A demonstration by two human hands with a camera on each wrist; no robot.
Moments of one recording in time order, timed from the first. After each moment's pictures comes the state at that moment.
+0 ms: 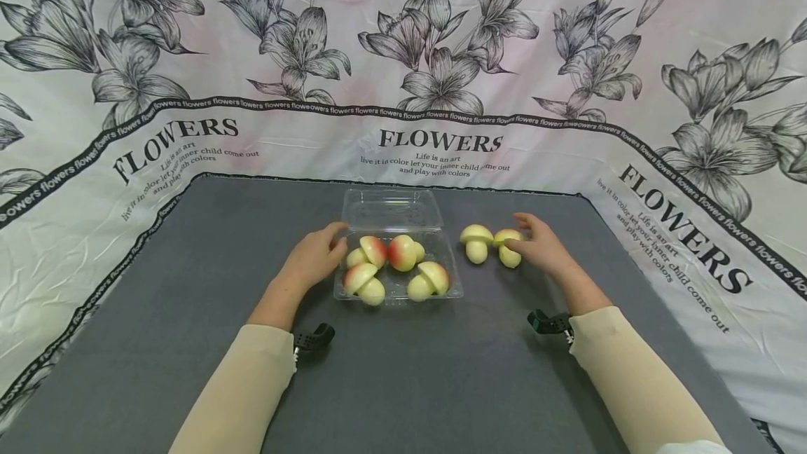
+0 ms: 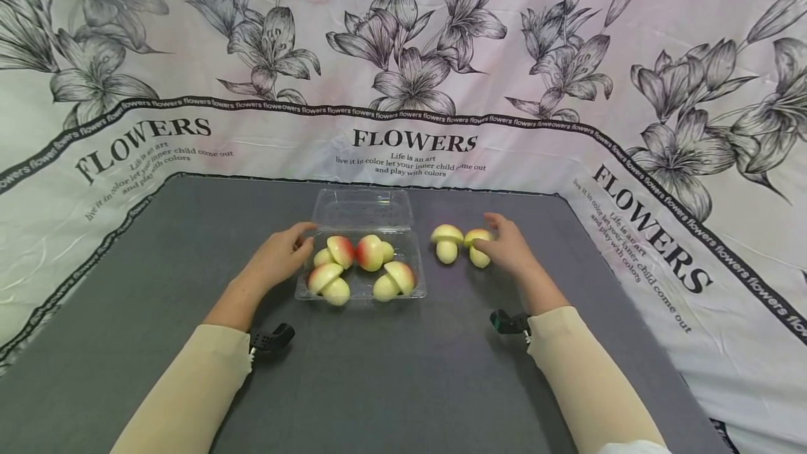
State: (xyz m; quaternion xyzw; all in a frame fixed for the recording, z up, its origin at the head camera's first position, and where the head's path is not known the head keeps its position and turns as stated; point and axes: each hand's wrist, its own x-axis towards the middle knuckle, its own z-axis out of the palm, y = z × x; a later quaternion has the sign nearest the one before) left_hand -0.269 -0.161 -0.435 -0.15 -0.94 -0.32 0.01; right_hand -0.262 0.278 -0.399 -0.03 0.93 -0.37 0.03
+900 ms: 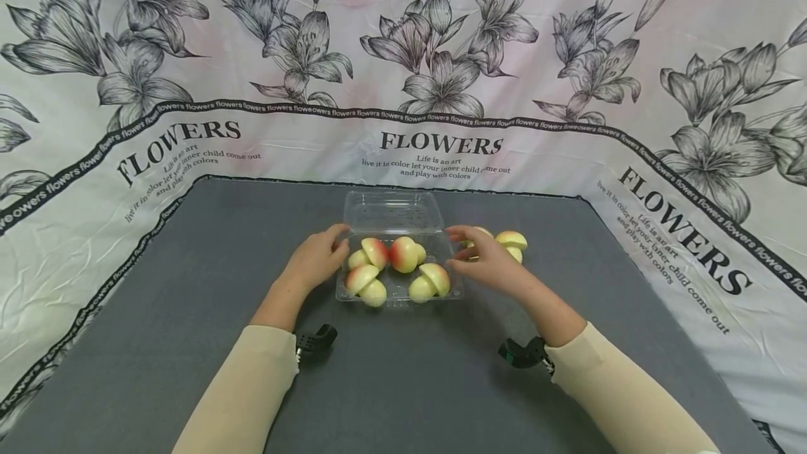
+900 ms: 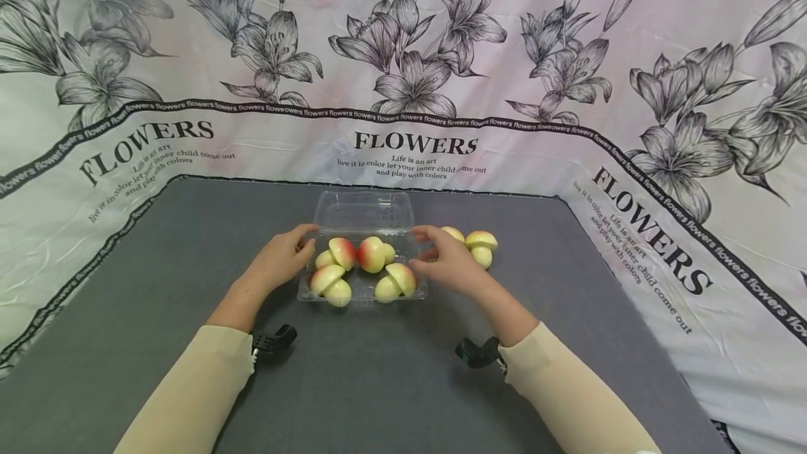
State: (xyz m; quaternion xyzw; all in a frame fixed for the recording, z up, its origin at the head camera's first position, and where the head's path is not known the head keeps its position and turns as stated) left_hand -0.268 -0.160 -0.435 -0.15 -0.94 -0.32 0.00; right_hand -0.218 0.175 -0.373 -0.19 0.89 -0.41 0.06
